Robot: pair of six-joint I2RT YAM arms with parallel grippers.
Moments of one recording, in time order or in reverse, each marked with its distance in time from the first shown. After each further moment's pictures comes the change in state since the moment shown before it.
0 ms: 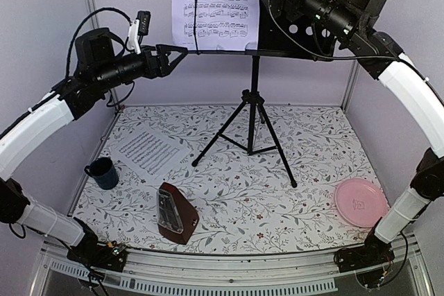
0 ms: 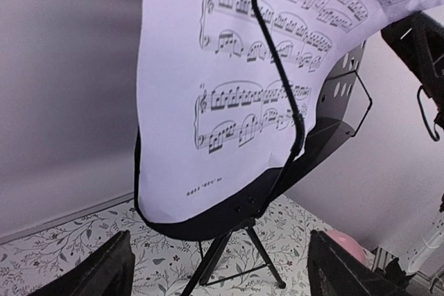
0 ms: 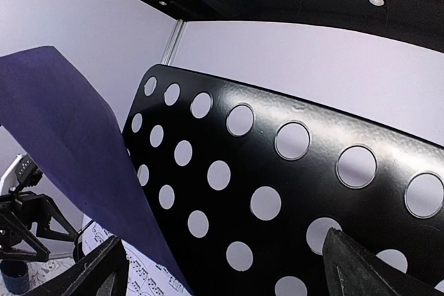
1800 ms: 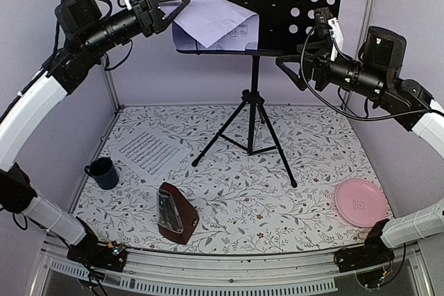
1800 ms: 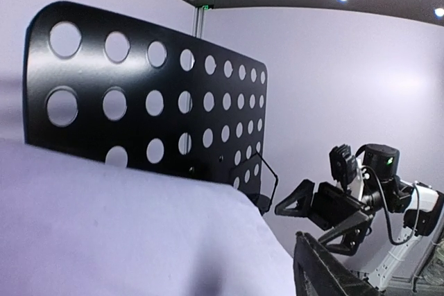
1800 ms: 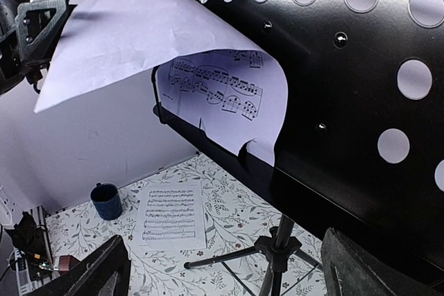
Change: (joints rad) left arm -0.061 0.058 0.294 0.034 0.145 0.029; right arm 0.000 -0.431 -0.620 -0.171 -0.102 0.308
